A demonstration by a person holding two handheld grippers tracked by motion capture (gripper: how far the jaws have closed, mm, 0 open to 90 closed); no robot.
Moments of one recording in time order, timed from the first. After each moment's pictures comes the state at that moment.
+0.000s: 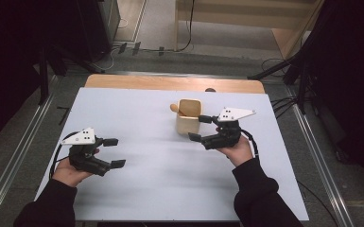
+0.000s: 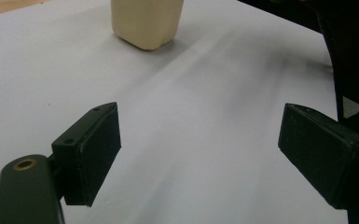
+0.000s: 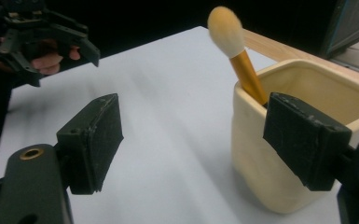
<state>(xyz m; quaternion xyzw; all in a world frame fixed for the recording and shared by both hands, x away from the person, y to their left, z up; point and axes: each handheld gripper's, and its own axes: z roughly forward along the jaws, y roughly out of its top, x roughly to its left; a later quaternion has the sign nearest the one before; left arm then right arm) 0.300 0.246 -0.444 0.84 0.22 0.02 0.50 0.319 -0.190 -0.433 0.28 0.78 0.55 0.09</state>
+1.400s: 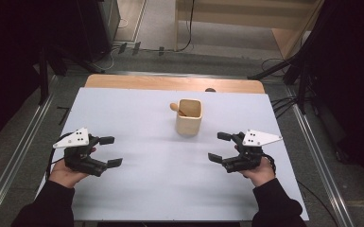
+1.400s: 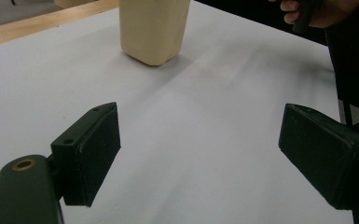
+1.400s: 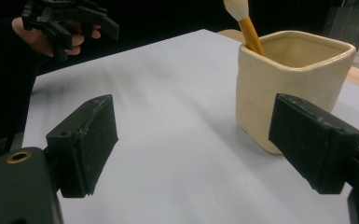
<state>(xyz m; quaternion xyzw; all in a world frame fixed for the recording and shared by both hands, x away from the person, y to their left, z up) 0.294 0.254 -0.439 0.82 0.22 0.04 0.52 0.263 -0.238 -0.456 0.27 0.76 0.58 0.11</state>
